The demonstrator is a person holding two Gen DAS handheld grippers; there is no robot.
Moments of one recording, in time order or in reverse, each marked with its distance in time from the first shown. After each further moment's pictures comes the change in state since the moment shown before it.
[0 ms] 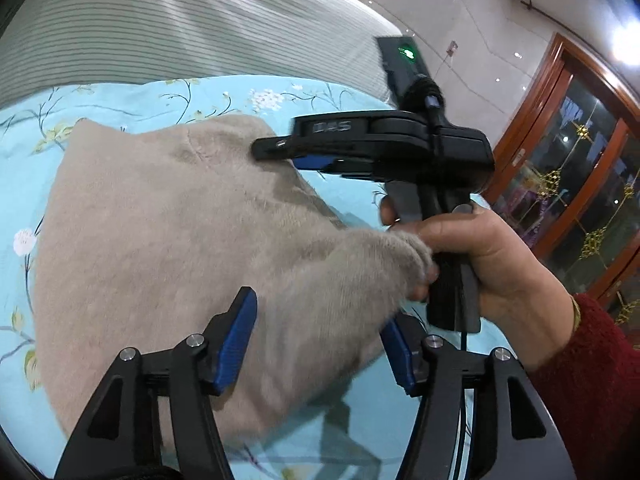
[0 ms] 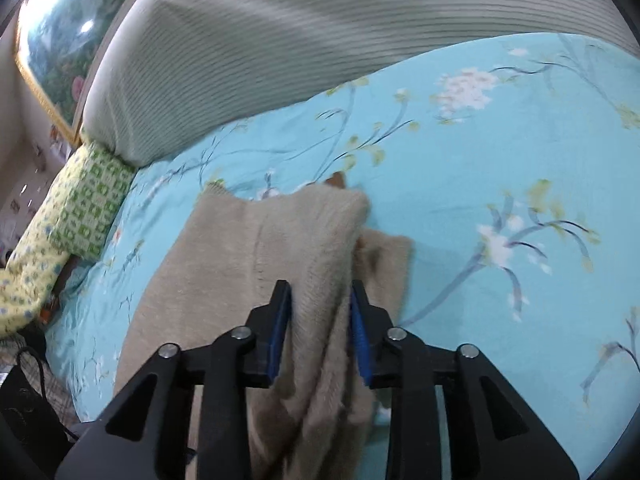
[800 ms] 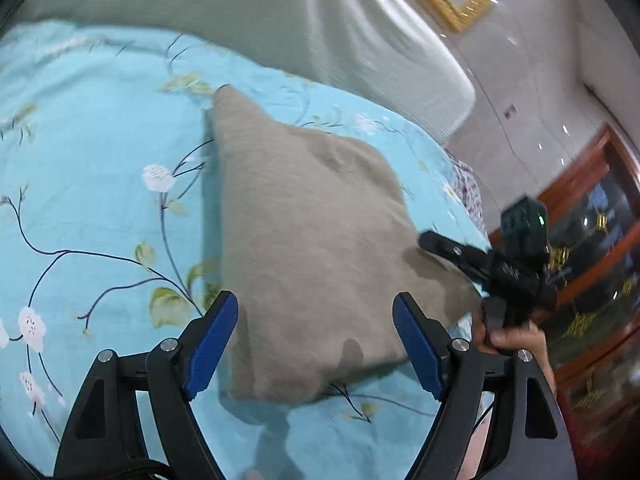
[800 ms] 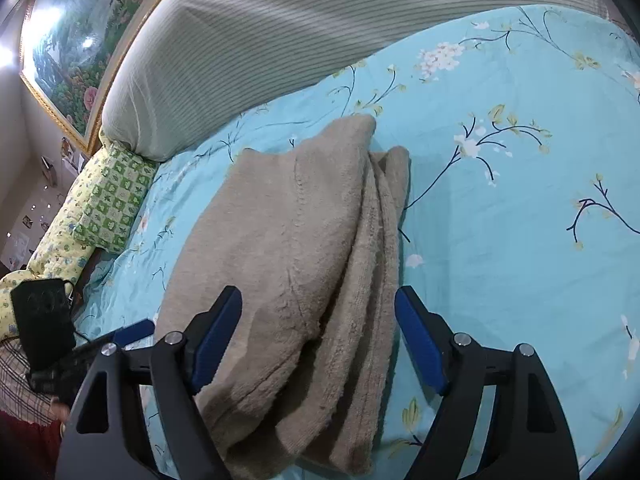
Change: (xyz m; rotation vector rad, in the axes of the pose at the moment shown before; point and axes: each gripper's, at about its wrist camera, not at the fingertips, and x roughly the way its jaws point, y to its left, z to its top) left arm -0.077 0.123 0.001 -0.328 -0.005 0.025; right arm -0.041 0.017 -0.065 0.055 0.028 0.057
